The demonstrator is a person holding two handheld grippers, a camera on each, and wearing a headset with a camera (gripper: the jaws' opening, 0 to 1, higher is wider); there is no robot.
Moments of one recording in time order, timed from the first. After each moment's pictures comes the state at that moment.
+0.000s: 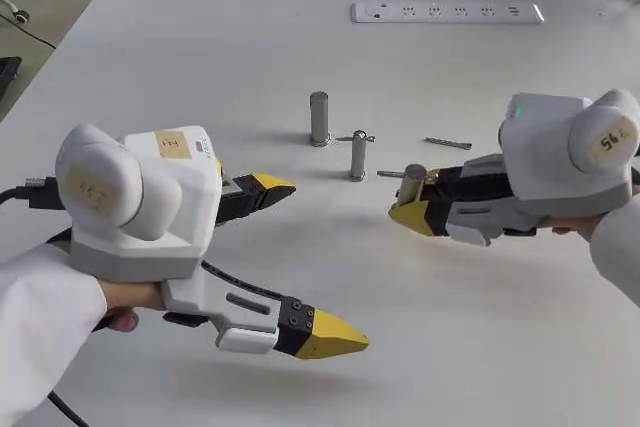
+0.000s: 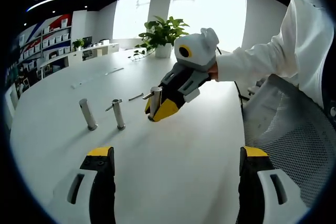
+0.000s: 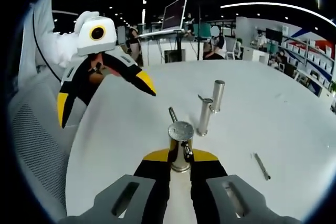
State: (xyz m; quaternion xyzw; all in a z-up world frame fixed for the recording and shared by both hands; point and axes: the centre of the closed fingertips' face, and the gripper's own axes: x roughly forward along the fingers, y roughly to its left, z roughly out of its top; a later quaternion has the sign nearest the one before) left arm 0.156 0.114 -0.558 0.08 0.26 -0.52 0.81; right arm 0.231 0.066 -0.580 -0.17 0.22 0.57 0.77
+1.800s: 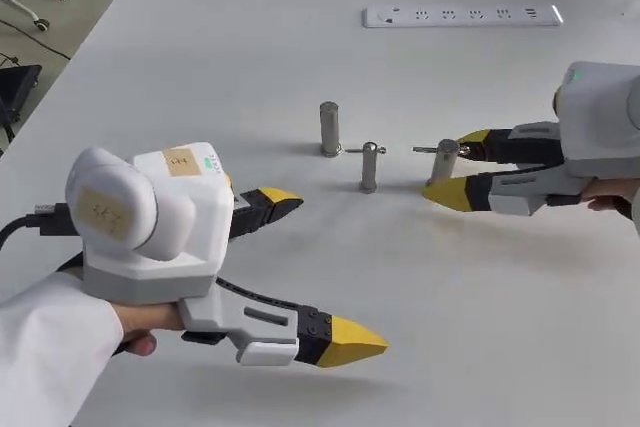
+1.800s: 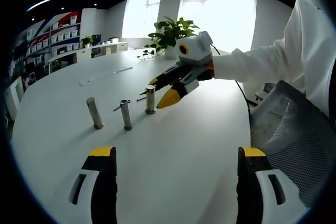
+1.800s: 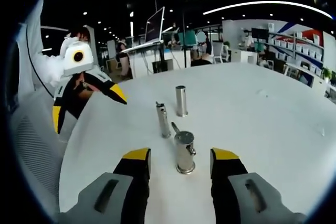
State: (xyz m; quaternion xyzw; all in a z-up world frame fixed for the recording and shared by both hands) left arm 0.166 0.117 -0.554 0.07 0.26 -0.49 0.83; right arm 0.269 0.030 -0.567 -0.11 0.22 0.54 0.81
